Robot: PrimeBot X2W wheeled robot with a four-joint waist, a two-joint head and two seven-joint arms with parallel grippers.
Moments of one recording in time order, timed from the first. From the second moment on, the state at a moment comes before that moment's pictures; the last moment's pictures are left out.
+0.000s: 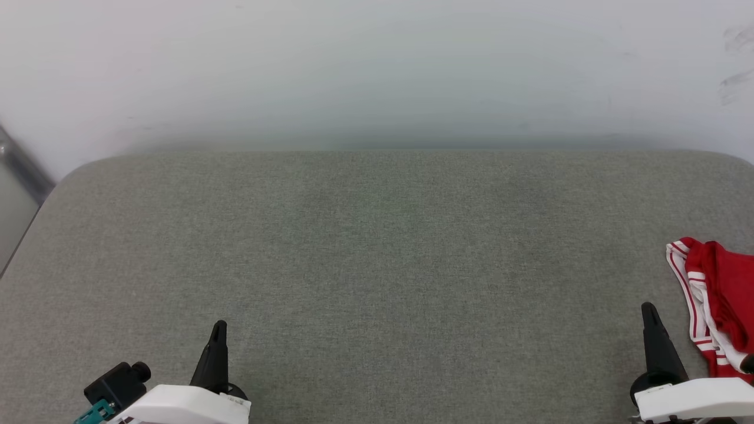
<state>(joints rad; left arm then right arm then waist) 0.03 0.06 0.00 0.17 -0.80 -0.06 -0.10 0.04 -0.05 -0.11 0.14 0.84 0.13 -0.08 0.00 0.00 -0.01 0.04</state>
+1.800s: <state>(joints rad) -0.06 0.06 0.07 0.22 -1.39 -0.11 0.04 -0.06 -0.05 -0.12 0.22 1.39 0.13 0.06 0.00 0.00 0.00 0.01</state>
